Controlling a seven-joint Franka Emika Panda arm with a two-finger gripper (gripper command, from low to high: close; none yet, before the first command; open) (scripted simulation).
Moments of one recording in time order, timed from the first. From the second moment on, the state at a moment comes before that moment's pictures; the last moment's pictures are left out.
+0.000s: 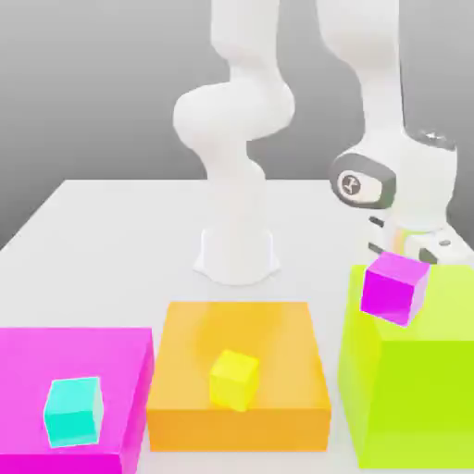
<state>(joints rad) 0.79 0.22 0.06 -2.84 -0.14 3.06 -0.33</state>
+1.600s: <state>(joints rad) 0.52 -0.25 -0.11 -2.32 -0.02 2.06 -0.11</state>
